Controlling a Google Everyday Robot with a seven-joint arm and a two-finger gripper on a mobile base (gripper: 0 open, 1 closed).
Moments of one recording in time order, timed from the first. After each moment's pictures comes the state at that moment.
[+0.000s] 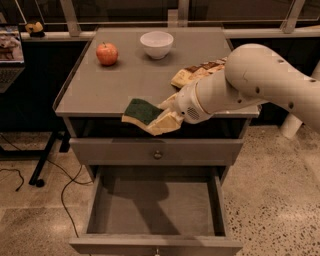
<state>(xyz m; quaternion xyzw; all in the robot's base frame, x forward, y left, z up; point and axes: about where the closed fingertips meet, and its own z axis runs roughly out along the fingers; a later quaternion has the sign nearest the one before) 0.556 -0.018 0.838 -0.52 0.75 0.22 0.36</state>
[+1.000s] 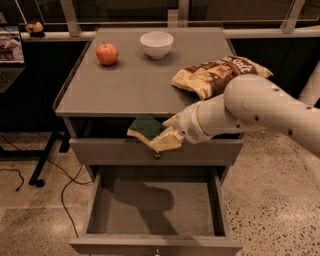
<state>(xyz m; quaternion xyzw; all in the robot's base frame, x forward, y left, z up) 0.542 -0.025 0.792 -0.47 0.78 0.22 0.35</state>
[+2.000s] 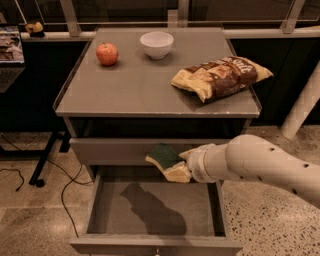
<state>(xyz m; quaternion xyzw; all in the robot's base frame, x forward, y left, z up) 0.506 -0.070 0.695 -0.38 0.84 0.16 0.35</state>
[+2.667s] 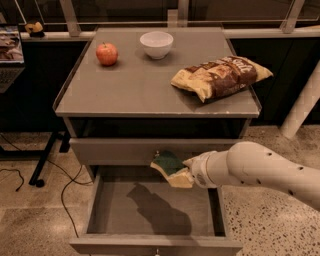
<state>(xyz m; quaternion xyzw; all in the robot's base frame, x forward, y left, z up) 0.503 -0.083 0.660 -0.36 0.86 0.17 0.33</state>
